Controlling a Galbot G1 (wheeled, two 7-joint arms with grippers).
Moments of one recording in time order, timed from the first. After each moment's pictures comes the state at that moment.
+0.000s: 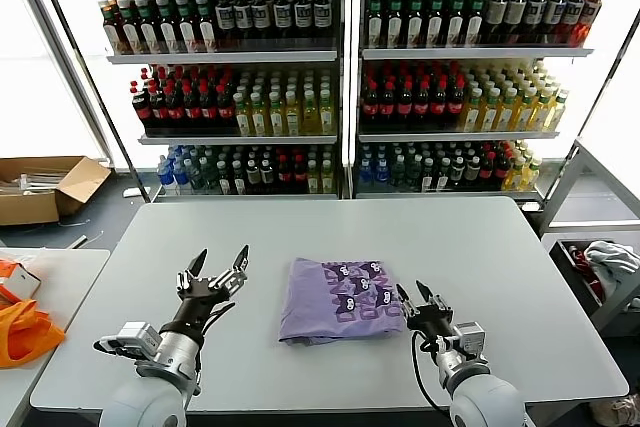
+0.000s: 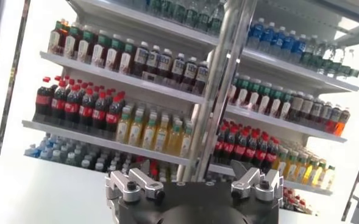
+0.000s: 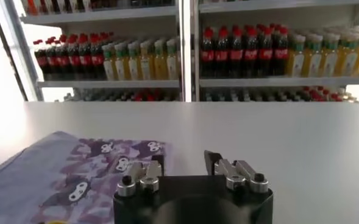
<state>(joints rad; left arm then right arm) 1.38 -1.24 -0.46 -2.16 -0.60 0.26 -0.15 -1.29 1.12 0.30 2.00 0.45 -0.37 0.21</state>
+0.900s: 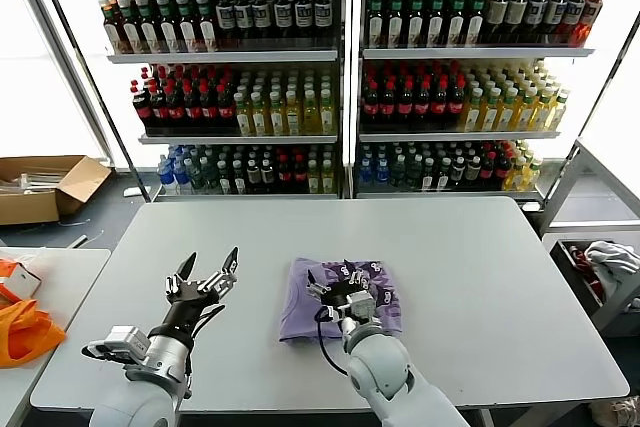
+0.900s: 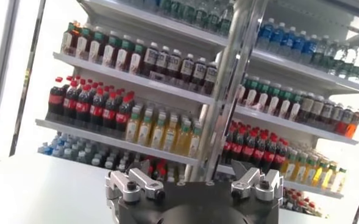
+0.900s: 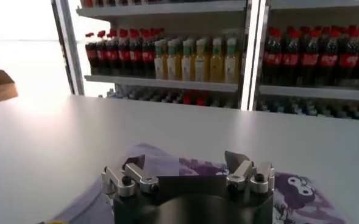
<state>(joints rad) 1.40 -1.24 -0.50 -2.16 -0.61 0.25 -0.15 -0.94 1.36 -0.07 1.66 0.32 -0.40 0.31</state>
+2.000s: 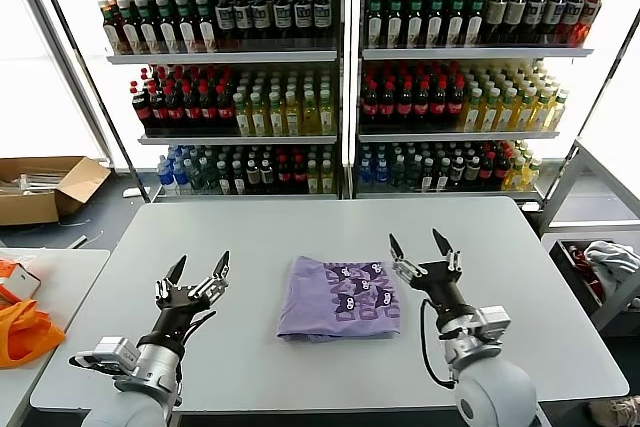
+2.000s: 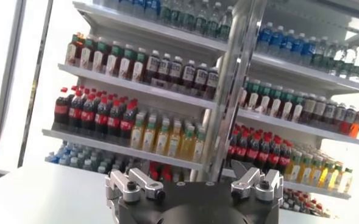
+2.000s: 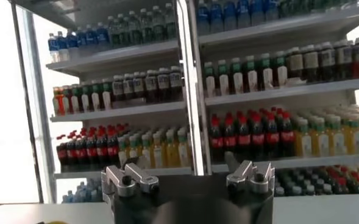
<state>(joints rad) 1.46 -1.26 -0.56 -2.19 -0.56 0.22 -0.09 -1.30 1.18 0.40 2.10 0.44 -0.17 0.12</state>
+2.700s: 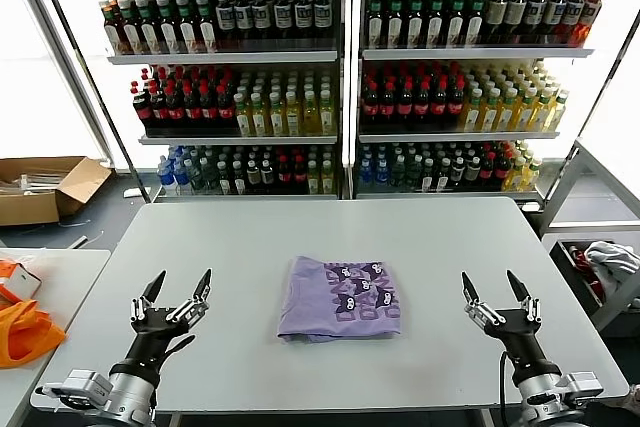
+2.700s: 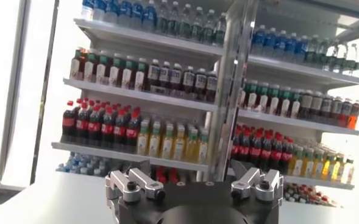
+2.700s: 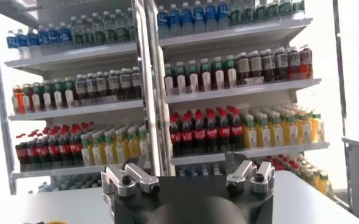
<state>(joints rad) 1.61 -1.30 -0.68 -2.23 -0.50 0.16 0.05 -1.61 1.20 0.71 2.11 0.51 0.01 -0.05</state>
